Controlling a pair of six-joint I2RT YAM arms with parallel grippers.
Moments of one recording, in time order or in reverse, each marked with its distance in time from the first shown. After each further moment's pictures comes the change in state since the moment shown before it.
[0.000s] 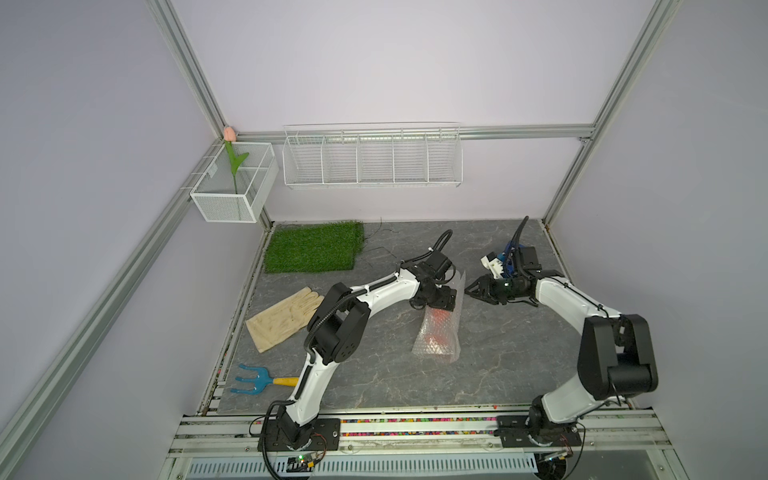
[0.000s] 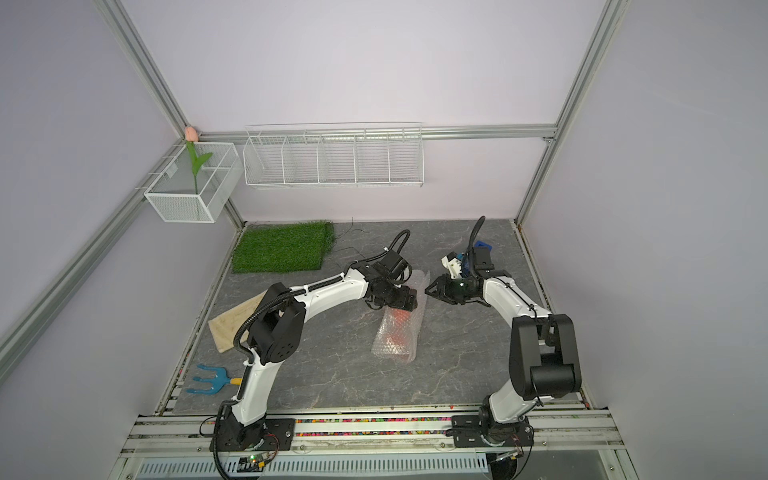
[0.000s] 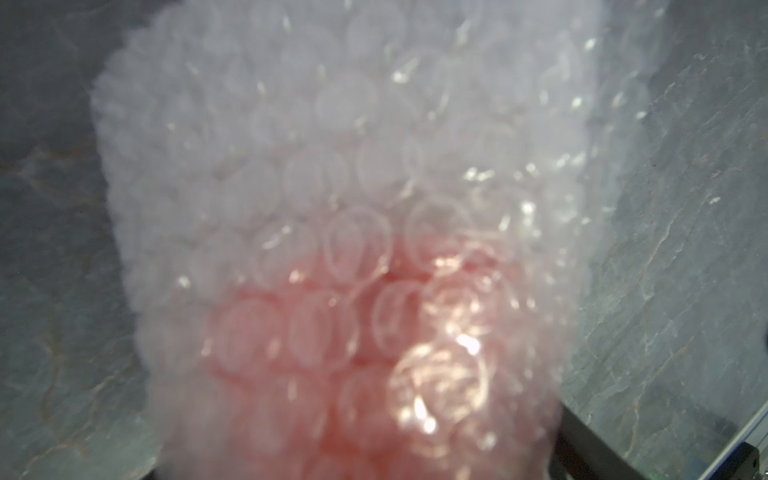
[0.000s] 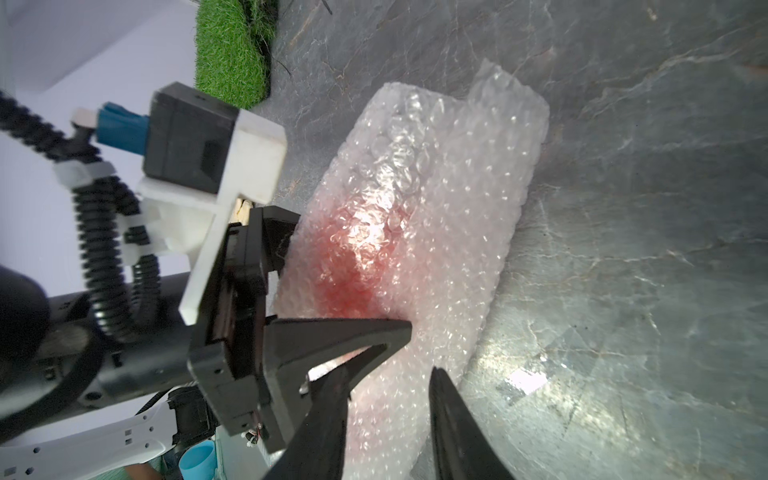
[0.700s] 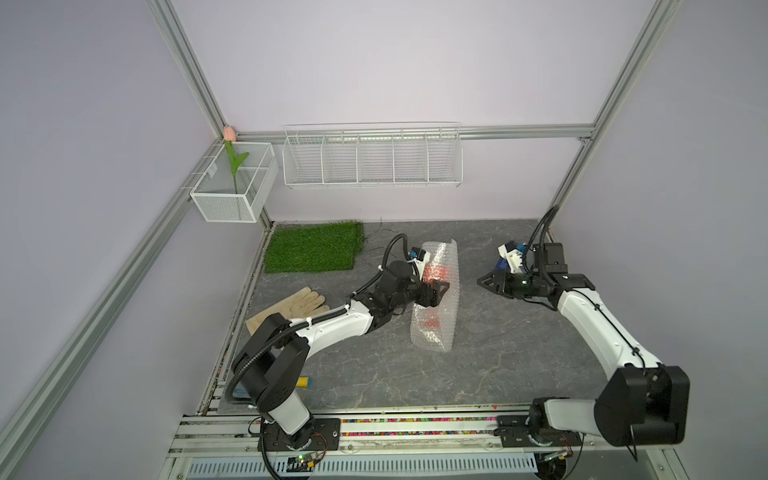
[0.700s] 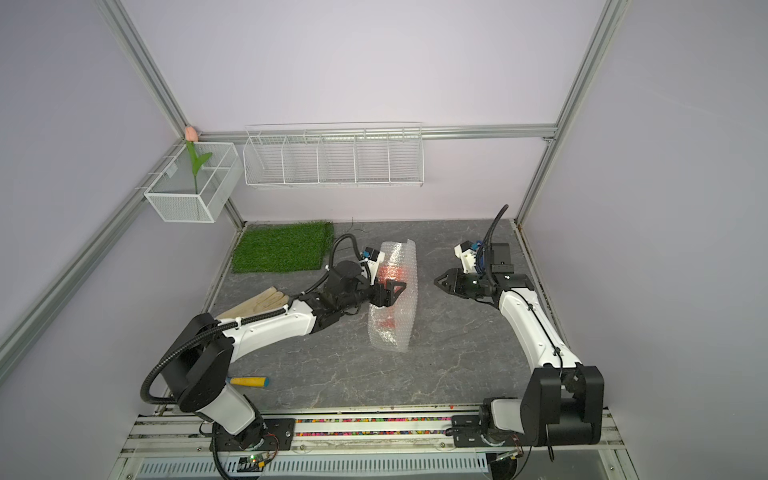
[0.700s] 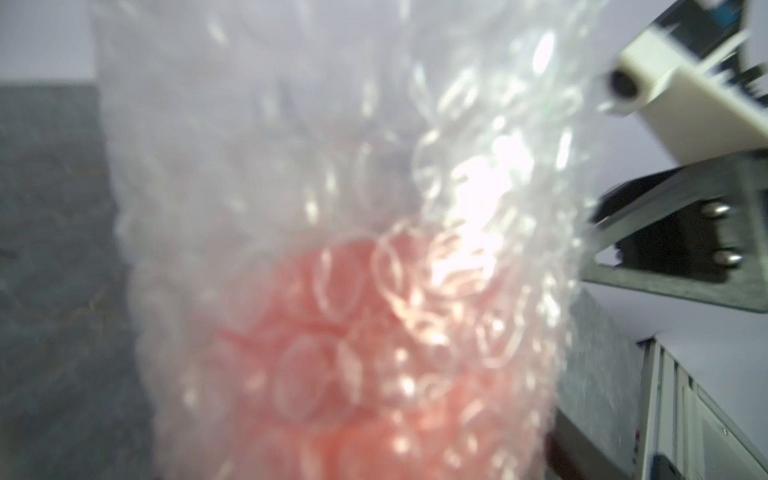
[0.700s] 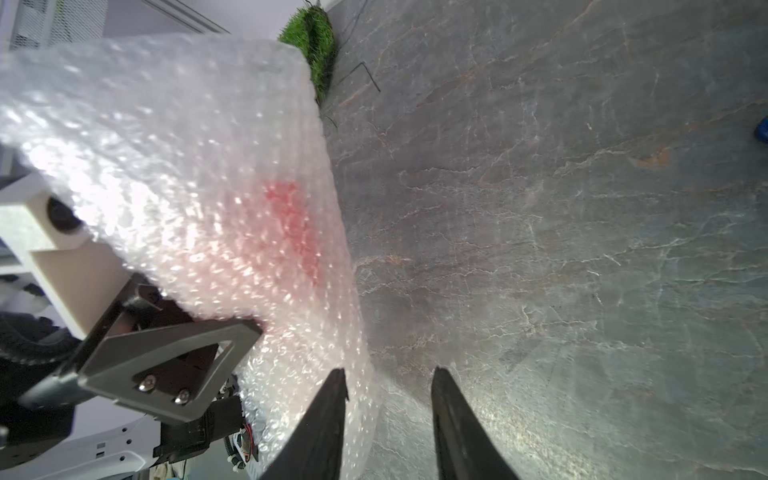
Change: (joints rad) left arm 0.031 -0.551 -0.758 0.989 -0.031 0.127; right arm -0.037 -0.264 0.026 -0.097 0.030 -0.011
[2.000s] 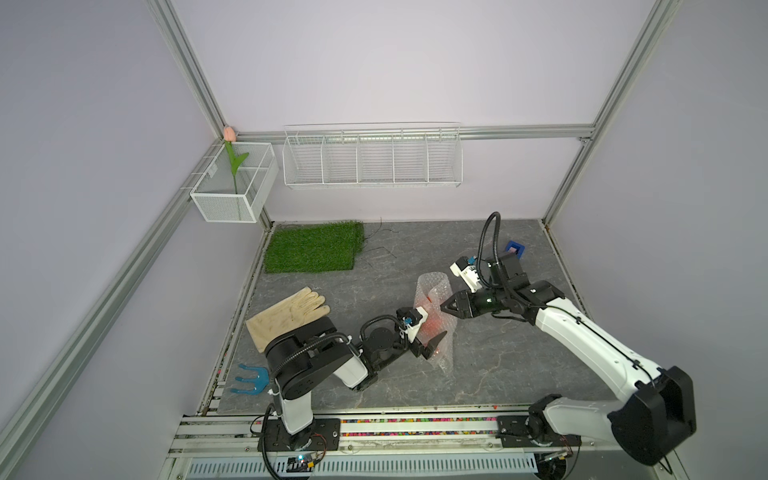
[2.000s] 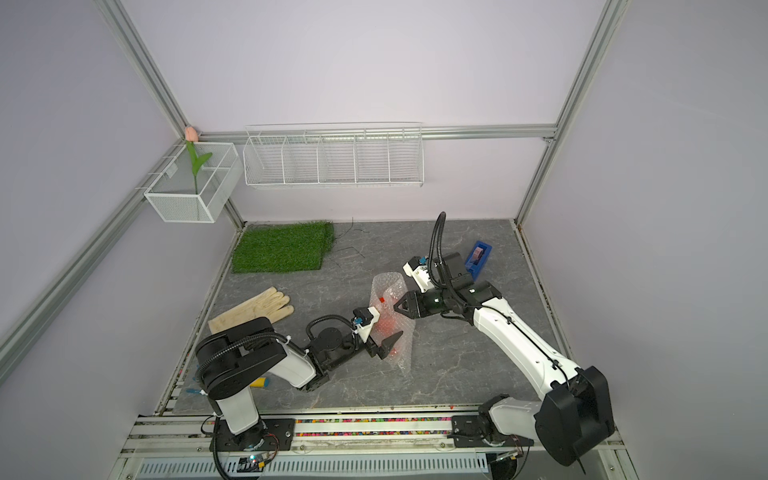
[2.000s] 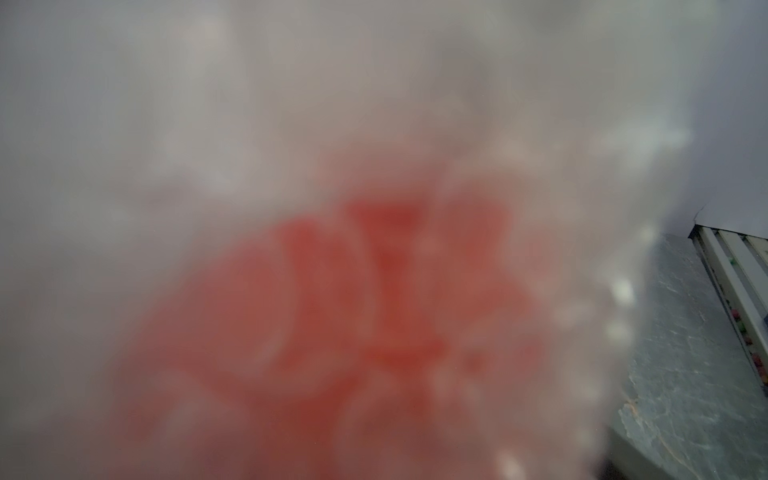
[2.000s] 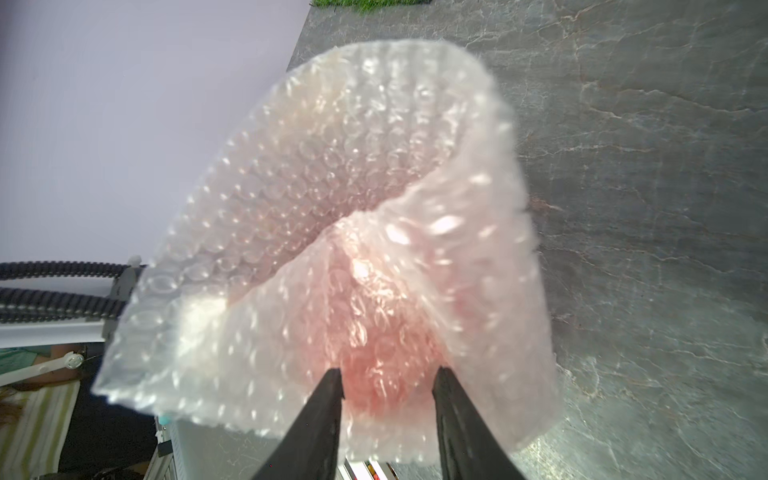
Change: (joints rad) left arm -0.183 0.185 -0.532 0.981 -0.137 0.380; right arm 0.430 -0.018 -0.020 -0.006 0.089 -0.028
